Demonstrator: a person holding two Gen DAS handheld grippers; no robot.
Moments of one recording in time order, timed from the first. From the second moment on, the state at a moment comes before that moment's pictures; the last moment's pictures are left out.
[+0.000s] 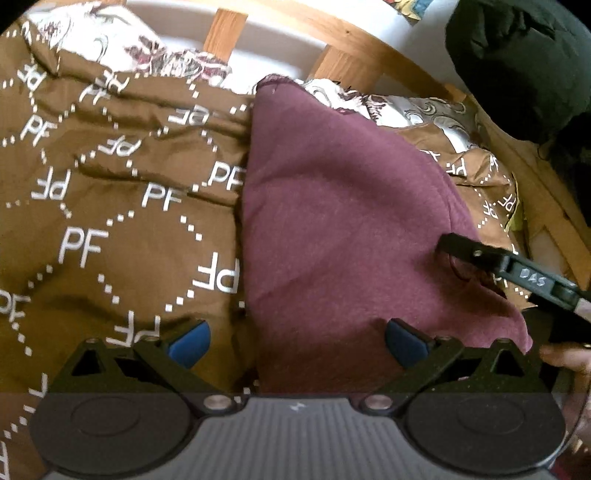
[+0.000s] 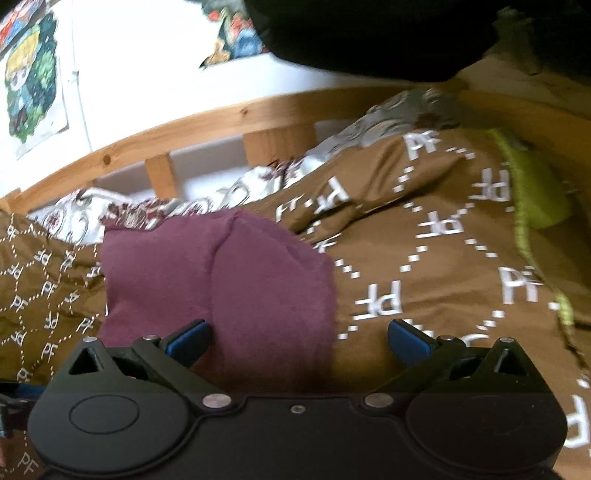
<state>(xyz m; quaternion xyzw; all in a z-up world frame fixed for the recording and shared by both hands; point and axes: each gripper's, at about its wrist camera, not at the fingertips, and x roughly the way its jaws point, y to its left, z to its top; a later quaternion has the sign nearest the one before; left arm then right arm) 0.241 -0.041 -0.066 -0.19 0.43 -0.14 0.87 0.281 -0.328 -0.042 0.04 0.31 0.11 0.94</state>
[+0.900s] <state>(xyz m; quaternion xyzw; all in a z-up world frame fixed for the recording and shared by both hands) 0.236 -0.025 -0.037 -0.21 0.43 -0.20 0.86 0.267 -0.285 -0.020 0.01 0.28 0.16 0.95</state>
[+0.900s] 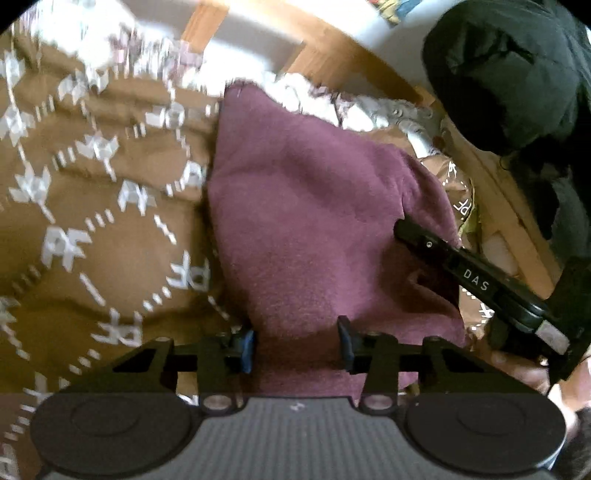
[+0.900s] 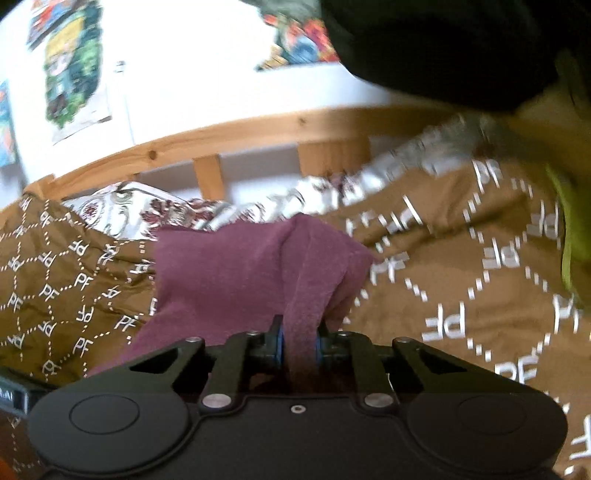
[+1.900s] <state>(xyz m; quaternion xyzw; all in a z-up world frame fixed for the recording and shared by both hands) 0.182 0.055 -0.025 -0.19 0.42 -0.03 0.89 0.242 -0.180 -0.033 0.00 0.28 0.20 0.94</state>
